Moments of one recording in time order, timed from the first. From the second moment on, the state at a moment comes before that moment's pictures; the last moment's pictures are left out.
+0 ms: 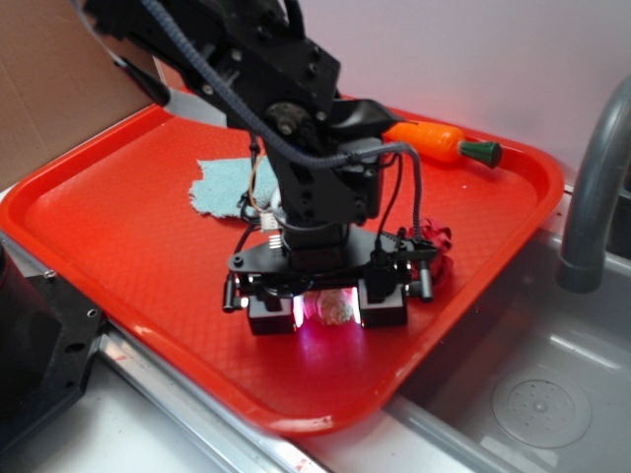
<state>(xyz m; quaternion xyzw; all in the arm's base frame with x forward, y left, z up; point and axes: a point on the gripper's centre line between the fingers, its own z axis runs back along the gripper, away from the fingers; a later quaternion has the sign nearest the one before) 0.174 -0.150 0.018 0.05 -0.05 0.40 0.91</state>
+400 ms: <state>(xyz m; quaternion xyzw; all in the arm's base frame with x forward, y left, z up) 0.168 -0.120 0.048 0.04 -0.02 0.35 0.94</state>
